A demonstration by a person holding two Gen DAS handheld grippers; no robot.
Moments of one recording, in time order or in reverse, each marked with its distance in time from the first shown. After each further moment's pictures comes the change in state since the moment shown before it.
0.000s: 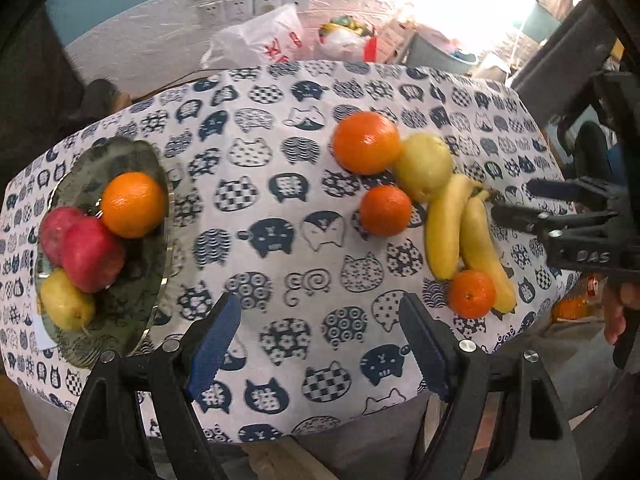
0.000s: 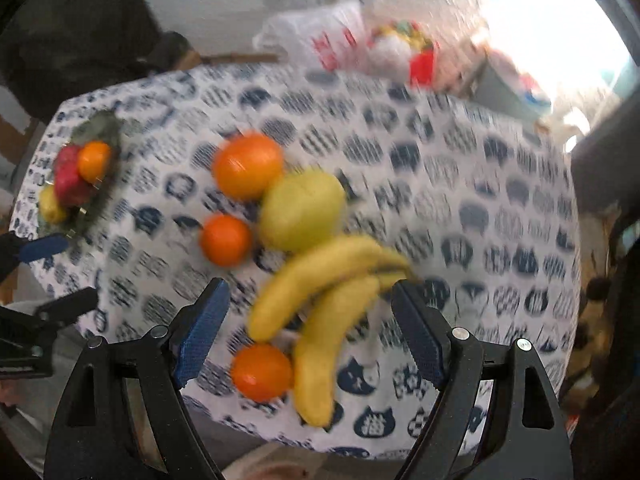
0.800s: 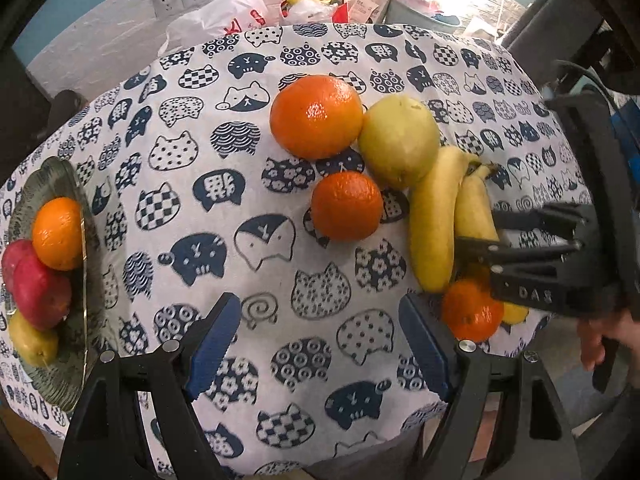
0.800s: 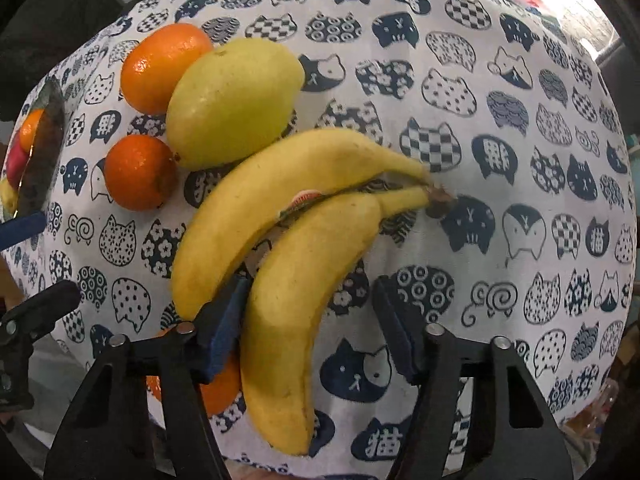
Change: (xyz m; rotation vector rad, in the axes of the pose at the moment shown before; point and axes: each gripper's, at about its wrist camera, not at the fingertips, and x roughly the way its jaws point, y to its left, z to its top) left arm 0.058 -0.039 0.021 0.073 0.083 -0.018; right arm 0.069 -0.012 -0.031 0.059 0.123 0.064
